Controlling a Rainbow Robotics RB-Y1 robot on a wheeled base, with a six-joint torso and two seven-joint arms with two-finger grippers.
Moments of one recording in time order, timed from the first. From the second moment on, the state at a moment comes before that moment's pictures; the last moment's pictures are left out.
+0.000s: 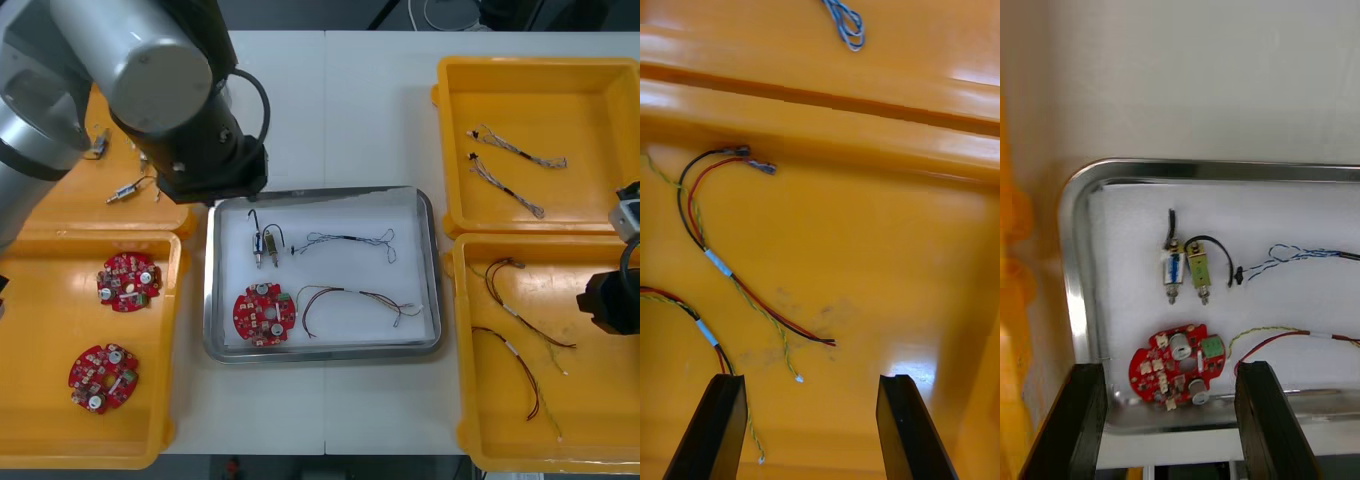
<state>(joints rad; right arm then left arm) -0.05 -0.47 -0.30 -2.37 -0.54 1.92 1.58 -0.94 0.64 -0.46 -1.84 0.89 1.88 -0.54</state>
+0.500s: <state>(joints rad) -0.25 -0.57 -0.03 -2.37 -0.66 1.92 1.58 -0.73 0.85 -0.07 -1.96 1.02 1.91 -0.98</state>
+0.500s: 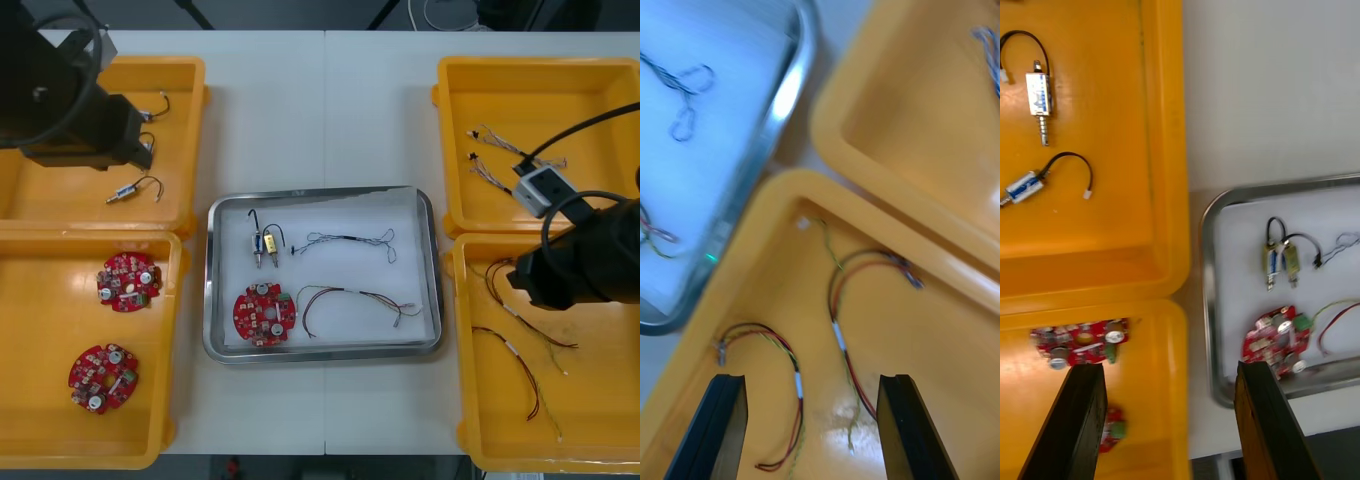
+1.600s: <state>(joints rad) -0.62 -0.47 0.77 -2.19 -0.53 1.76 2.01 -0.17 0.99 0.37 -2.08 1.07 1.91 -1.21</state>
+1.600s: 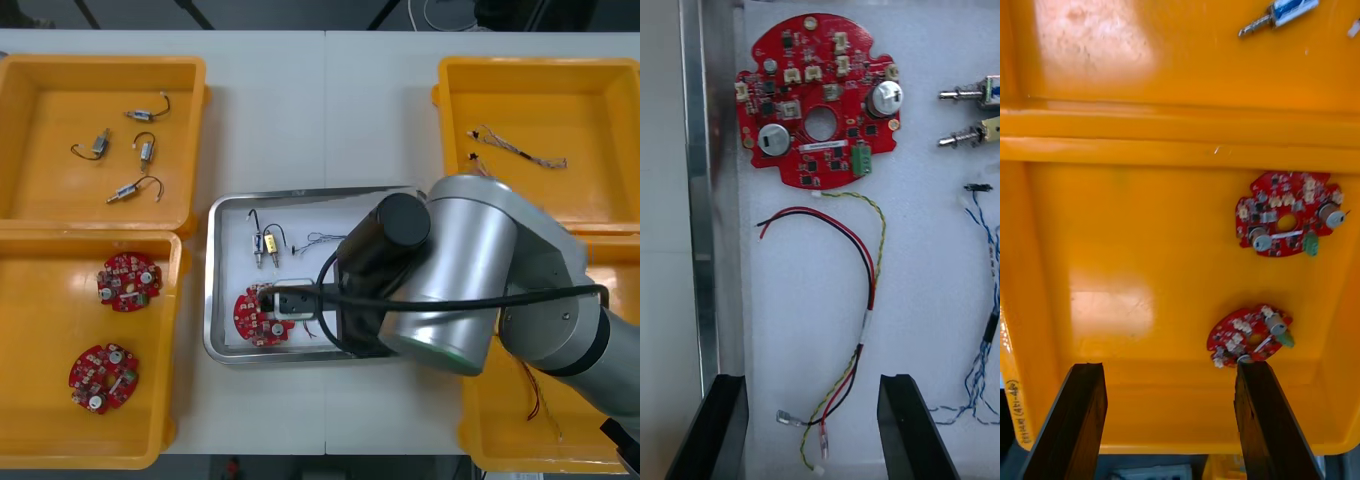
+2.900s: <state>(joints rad) -0.62 -0.39 1.05 -1.97 -0.33 1.64 2.01 -0.09 0.95 0.37 -2.10 1.00 1.82 -1.22</state>
